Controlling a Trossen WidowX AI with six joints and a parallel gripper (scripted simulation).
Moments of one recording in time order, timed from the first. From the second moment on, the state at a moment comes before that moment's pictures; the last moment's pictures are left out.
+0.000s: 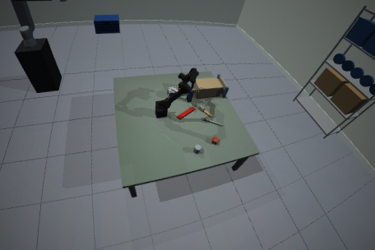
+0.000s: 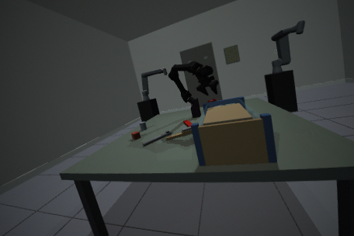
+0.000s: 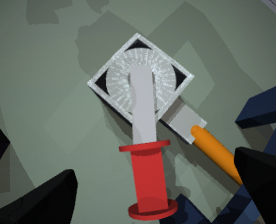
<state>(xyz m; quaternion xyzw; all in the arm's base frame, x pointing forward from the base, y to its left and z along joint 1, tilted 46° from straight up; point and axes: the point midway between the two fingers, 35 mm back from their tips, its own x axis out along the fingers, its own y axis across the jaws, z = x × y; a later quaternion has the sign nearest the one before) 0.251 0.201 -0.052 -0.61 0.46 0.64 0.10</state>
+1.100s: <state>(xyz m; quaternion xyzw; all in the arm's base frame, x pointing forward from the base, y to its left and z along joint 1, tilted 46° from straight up) 0.255 0.162 -0.091 -0.60 0.47 0.64 0.09</state>
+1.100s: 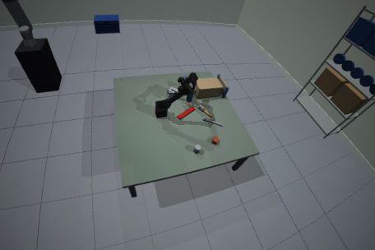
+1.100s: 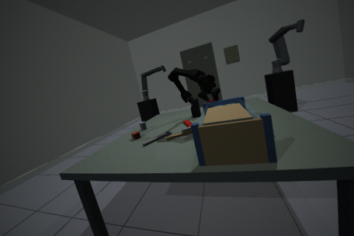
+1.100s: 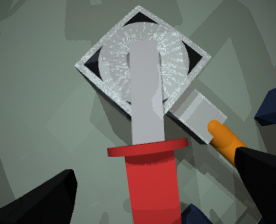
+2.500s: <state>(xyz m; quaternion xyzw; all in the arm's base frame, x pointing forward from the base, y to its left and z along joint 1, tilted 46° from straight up) 0.253 0.152 -0.100 -0.60 0.47 0.64 0.09</state>
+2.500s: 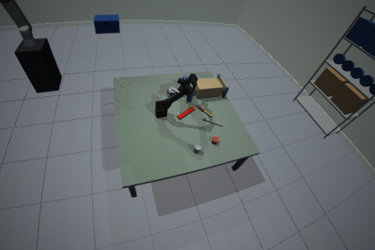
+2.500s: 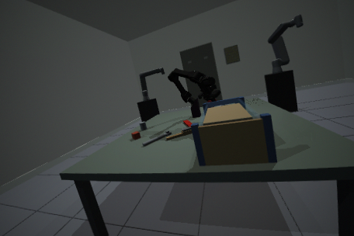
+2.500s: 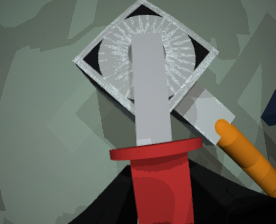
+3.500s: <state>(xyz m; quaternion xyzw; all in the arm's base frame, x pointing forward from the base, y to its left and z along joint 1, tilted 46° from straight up) 0.270 0.166 -0.112 -0.60 0.47 0.64 0.08</state>
